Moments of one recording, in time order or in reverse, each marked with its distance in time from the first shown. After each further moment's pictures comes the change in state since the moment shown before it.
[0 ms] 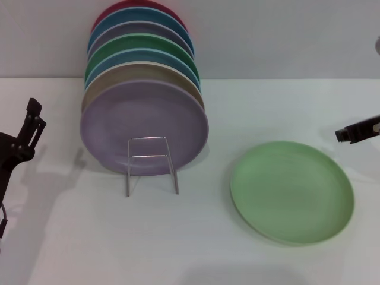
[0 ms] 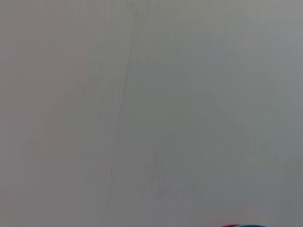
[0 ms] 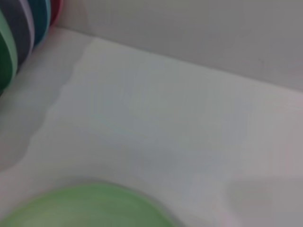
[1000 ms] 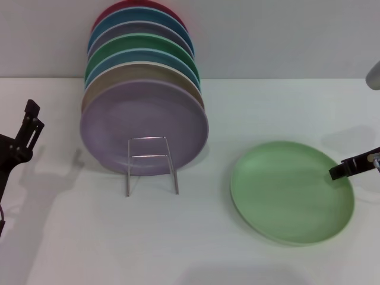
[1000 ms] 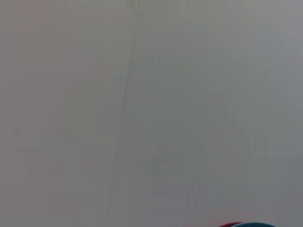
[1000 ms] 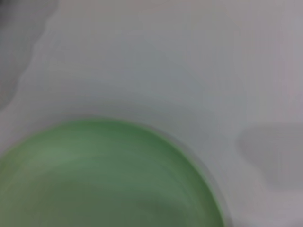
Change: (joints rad) left arm 0.003 0.002 0.000 0.005 0.000 0.000 0.001; right arm 0.030 0.004 0.023 -0.177 -0.020 0.013 0.018
